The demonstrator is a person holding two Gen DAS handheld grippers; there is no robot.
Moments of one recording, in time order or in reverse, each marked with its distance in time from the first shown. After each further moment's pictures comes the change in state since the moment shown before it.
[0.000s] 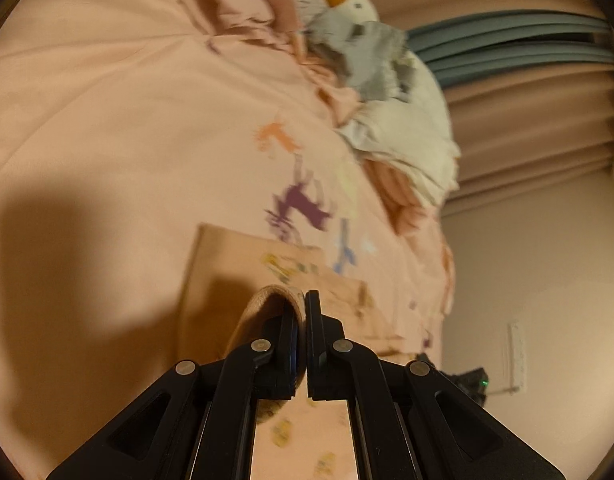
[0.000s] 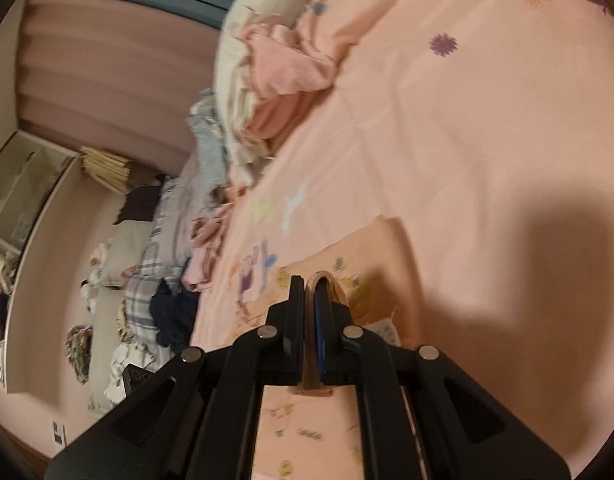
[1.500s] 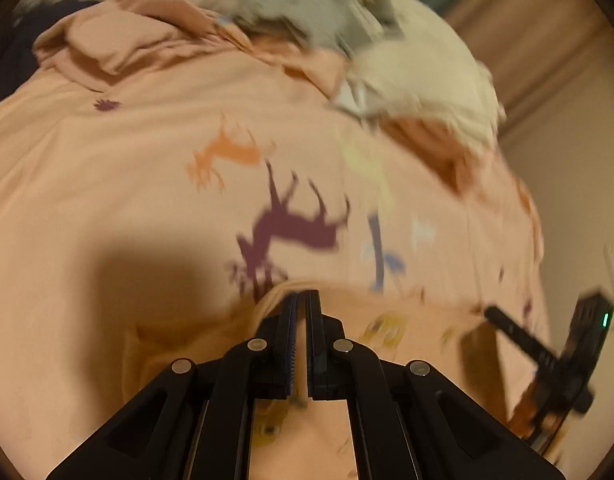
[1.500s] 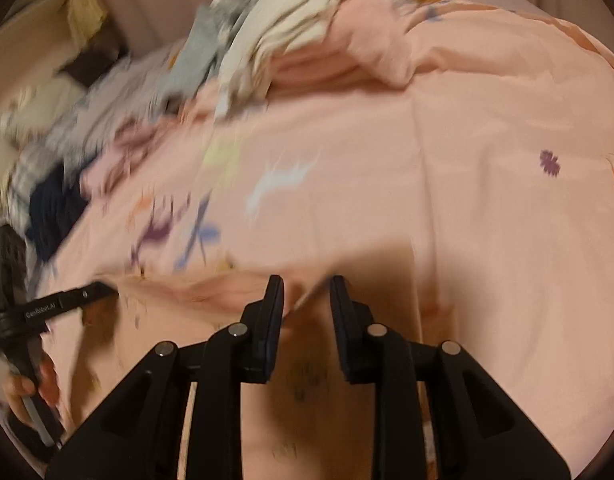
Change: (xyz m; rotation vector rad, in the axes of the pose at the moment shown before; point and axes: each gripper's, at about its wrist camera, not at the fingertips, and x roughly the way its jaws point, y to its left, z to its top) left arm 0.072 -0.070 0.015 0.324 0.021 0.311; right arm 0.082 0.077 0.012 -0.521 0.054 -0.391
